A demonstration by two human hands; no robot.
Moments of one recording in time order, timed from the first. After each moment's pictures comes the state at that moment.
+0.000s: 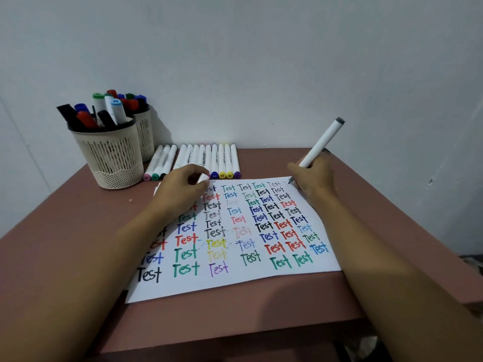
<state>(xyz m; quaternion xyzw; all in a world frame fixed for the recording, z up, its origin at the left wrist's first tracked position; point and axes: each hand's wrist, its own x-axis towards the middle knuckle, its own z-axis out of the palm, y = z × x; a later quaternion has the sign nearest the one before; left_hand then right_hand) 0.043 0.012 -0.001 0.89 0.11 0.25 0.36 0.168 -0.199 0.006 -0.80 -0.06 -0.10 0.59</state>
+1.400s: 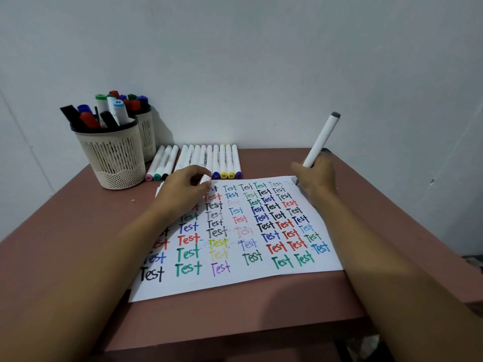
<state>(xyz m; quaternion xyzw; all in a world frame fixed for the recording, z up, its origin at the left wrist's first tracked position) 0.044 0.013 -0.002 0.90 0.11 0.24 0.35 0.162 -0.198 0.010 -0.80 -0.06 -0.13 0.58</state>
